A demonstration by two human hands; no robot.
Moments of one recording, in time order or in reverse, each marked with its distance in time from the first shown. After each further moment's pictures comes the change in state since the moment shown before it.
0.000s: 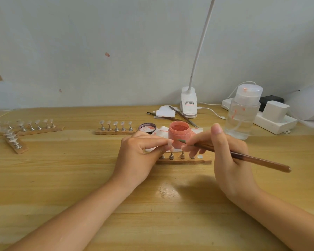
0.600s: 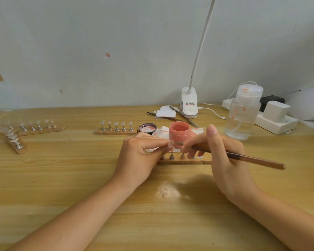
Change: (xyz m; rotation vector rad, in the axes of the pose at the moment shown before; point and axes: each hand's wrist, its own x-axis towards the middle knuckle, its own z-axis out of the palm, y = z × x) left_hand -0.001 0.002 0.000 -0.020 -0.008 -0.041; right_hand 0.000 0.000 0.001 -0.022 -0.027 0.036
